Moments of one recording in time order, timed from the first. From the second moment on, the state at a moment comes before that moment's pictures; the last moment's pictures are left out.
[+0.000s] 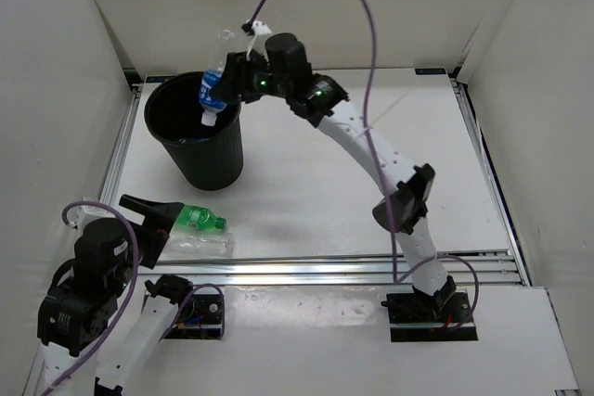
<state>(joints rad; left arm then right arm) -0.30 0.38 1.14 -1.30 -0.24 -1.21 0.84 2.15 2.51 -0.54 -0.28 0.47</state>
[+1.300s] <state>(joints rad) -0.31 0.49 0.52 -1.10 -0.27 -1.61 0.80 1.63 2.19 -0.83 -0.29 0.28</state>
